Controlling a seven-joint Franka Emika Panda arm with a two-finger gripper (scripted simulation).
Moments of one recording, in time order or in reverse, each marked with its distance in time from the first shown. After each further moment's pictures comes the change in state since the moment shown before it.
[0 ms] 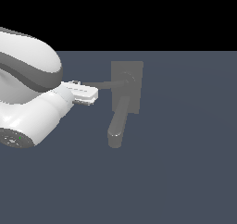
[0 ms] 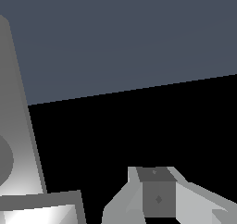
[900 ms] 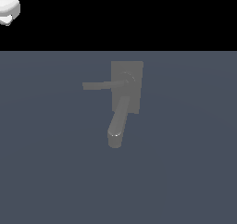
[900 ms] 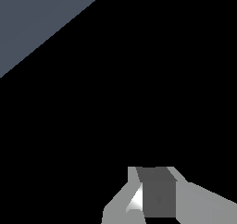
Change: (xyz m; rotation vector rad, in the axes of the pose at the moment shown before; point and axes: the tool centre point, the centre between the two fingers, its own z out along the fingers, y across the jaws) arm -0.276 0.195 -0.059 -0.269 -0.481 0.542
